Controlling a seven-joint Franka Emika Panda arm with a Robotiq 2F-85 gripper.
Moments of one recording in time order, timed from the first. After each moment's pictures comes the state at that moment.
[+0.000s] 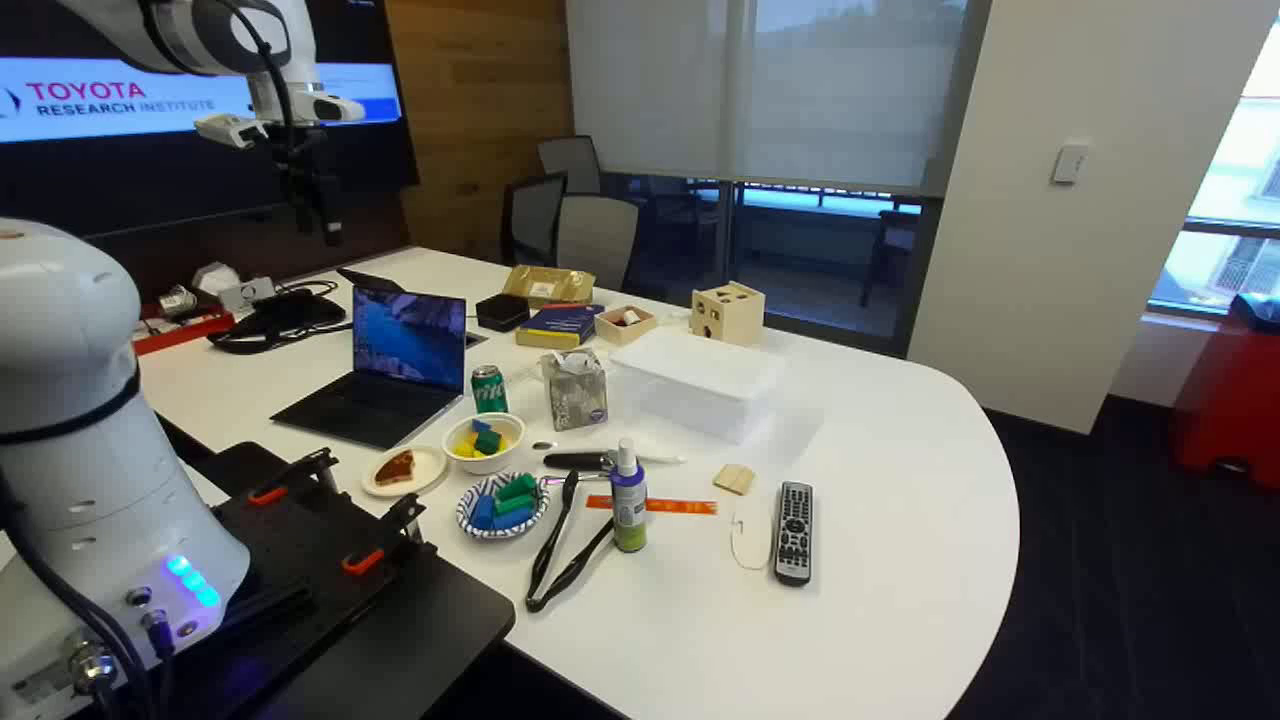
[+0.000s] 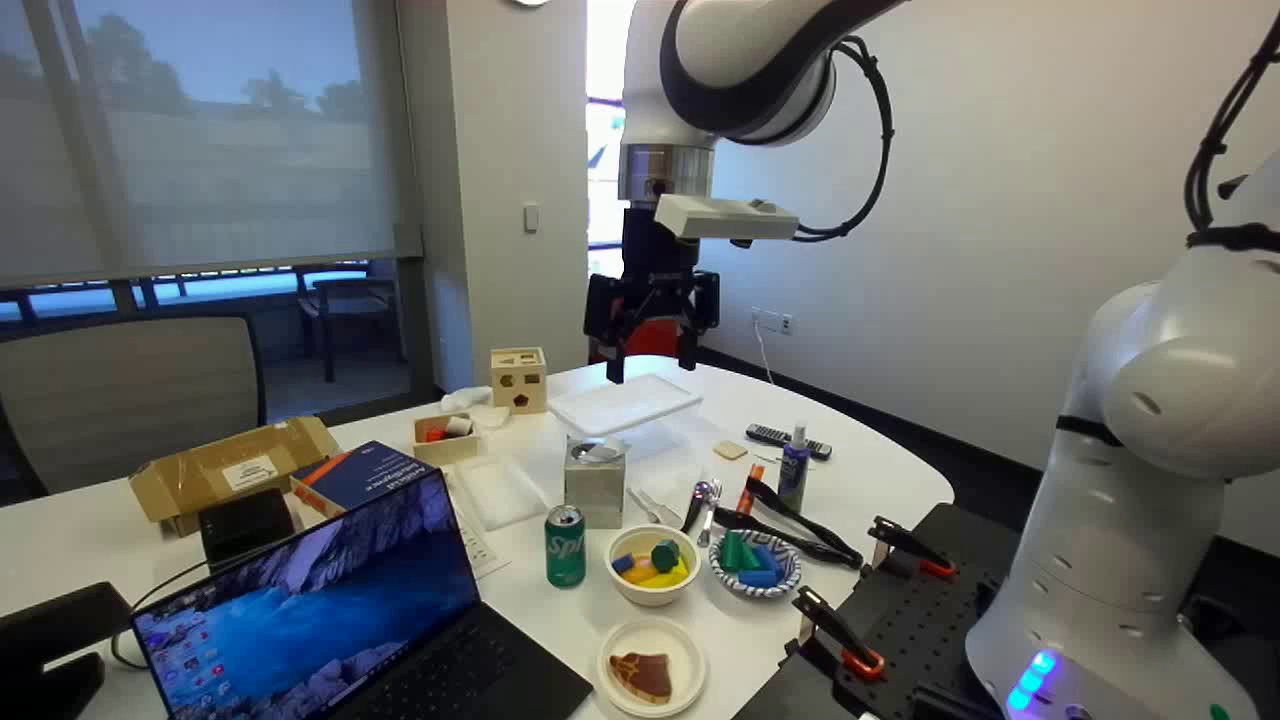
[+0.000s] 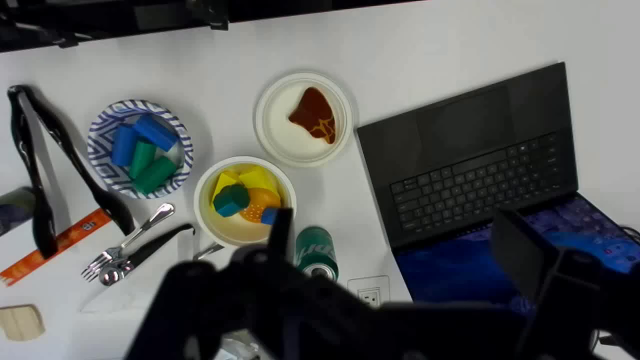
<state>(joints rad) 0.15 -0.40 0.30 -2.50 0.22 2.11 0.44</state>
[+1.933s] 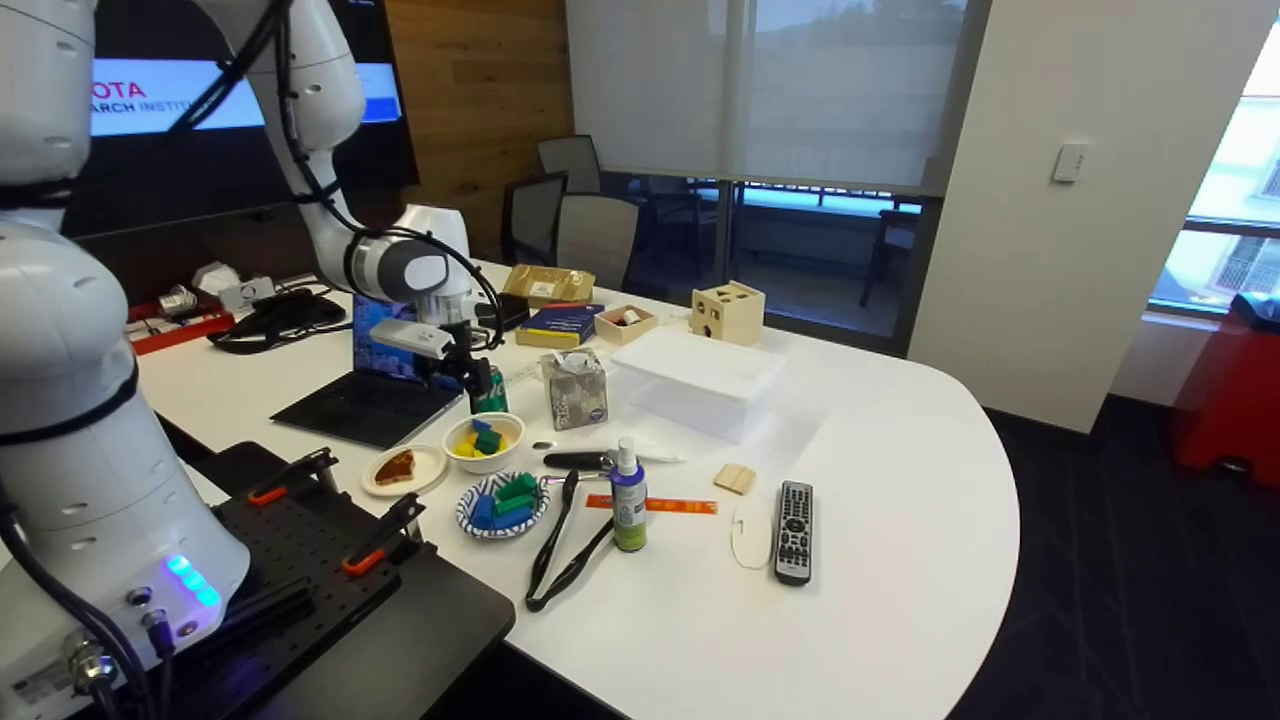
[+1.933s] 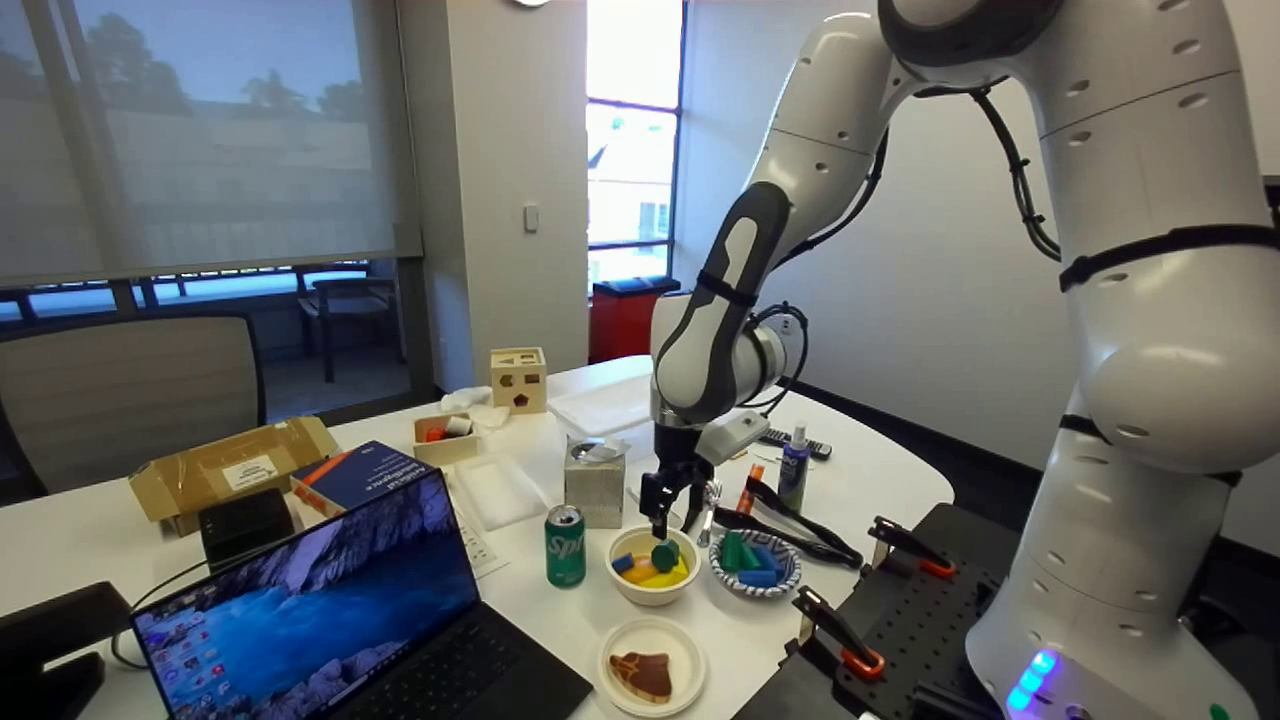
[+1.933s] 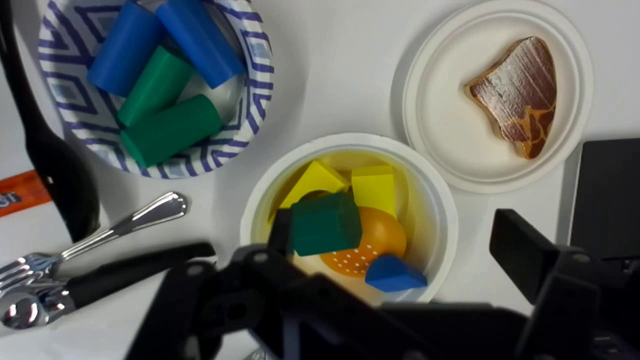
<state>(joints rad) 0.06 0.40 0.06 -2.50 0.05 2.85 -0.06</state>
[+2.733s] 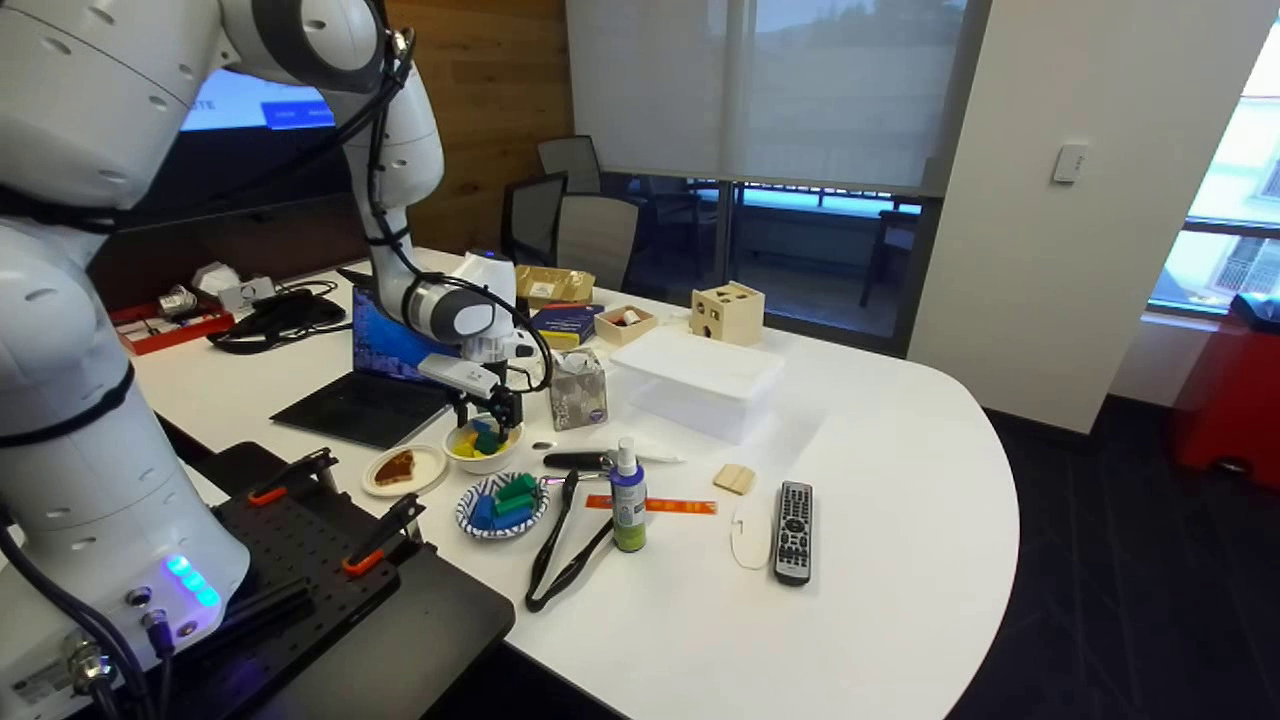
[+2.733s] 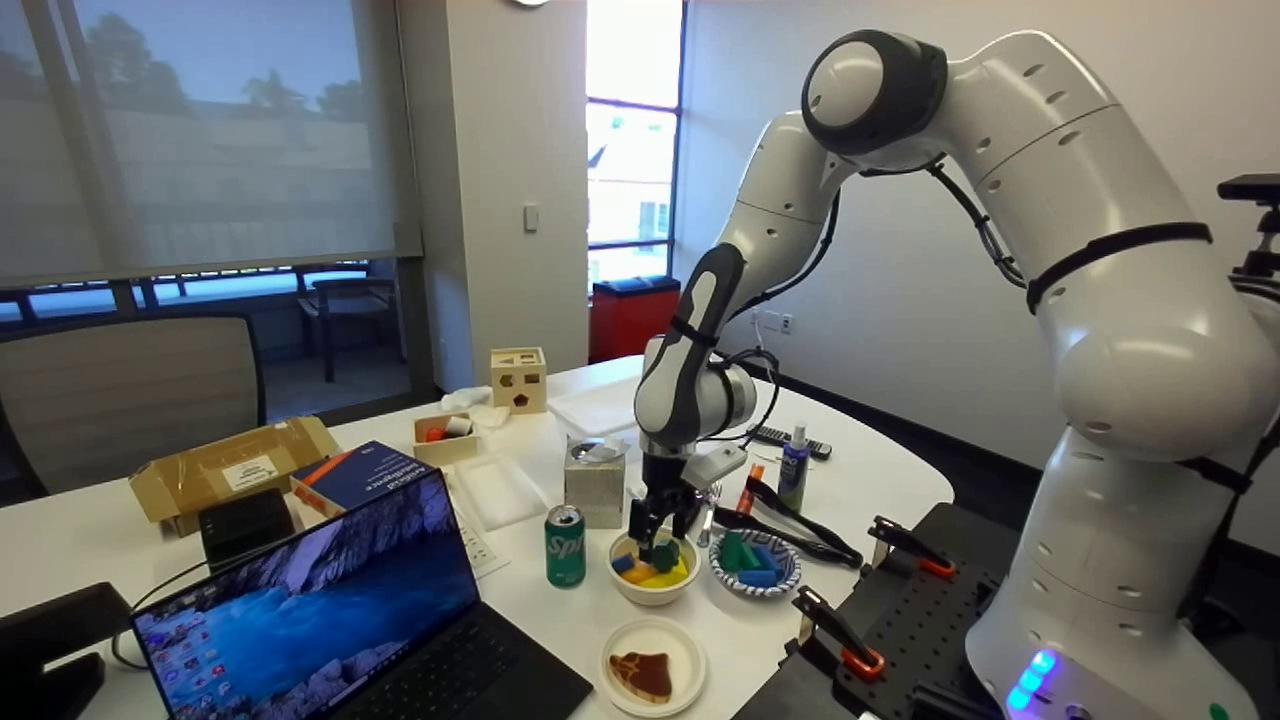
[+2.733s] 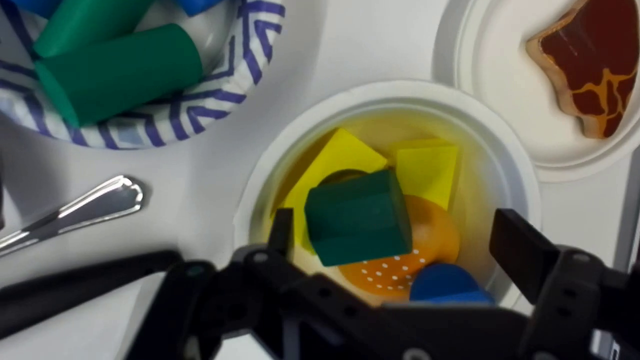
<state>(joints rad) -0.13 0.70 0.17 -2.26 0.05 2.84 -0.22</state>
